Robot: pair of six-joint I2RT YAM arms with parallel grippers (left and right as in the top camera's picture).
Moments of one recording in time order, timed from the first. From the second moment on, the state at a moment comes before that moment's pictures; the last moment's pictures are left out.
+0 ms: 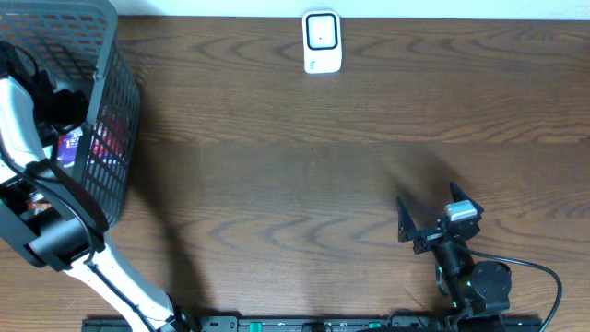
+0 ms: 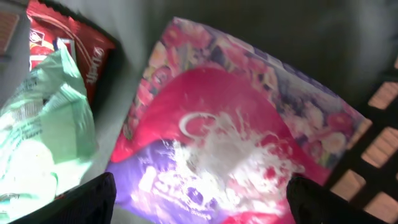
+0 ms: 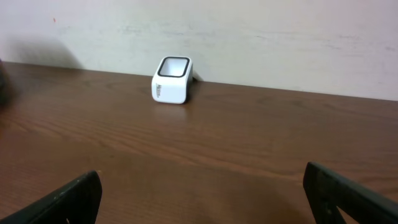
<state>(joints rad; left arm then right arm) 0.55 2.14 1.93 -1.15 0.08 0.01 0.12 0.01 0.01 -0.06 -0.16 -0.01</state>
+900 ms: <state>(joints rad) 0.57 1.99 1.68 -0.98 0.08 0.00 0.12 0.01 0.01 -0.06 -0.16 -0.01</state>
